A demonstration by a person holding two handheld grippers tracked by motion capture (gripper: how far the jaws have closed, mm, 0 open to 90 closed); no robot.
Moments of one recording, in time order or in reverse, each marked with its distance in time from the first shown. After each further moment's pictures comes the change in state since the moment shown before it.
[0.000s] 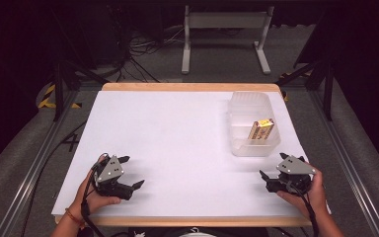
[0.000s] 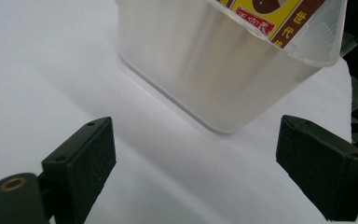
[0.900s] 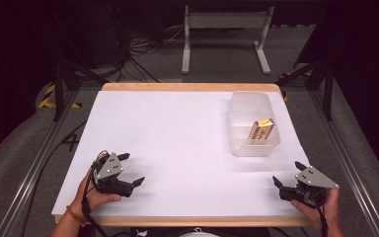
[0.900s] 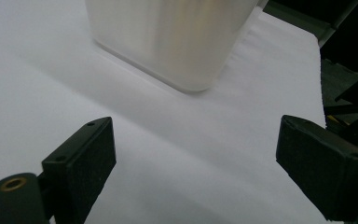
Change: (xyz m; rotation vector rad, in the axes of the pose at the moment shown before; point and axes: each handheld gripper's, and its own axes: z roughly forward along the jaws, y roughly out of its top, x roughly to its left) left arm 0.004 0.004 -0.001 -0.031 0.002 -0.002; right arm -0.010 -0.039 -0.022 -0.052 -0.055 0.116
